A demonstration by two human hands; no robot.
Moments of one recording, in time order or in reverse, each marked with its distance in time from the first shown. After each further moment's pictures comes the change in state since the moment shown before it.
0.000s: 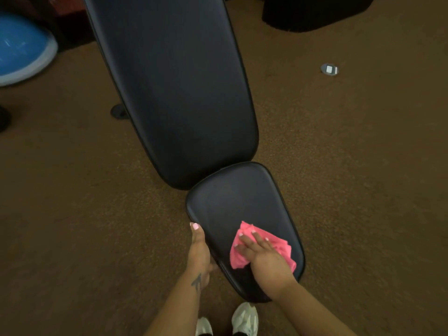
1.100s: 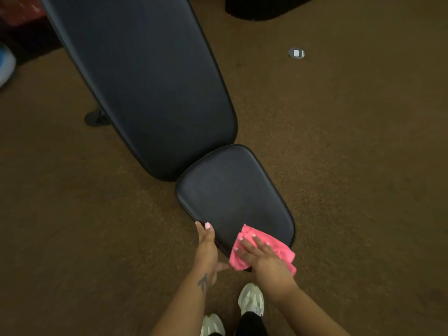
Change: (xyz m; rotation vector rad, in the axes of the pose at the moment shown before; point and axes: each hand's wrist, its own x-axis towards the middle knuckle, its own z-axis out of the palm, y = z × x) left_hand -0.013 -0.041 -0.017 0.213 -0.165 0.064; right_hand -0.058 -0.024 0.039 0.064 0.046 0.117
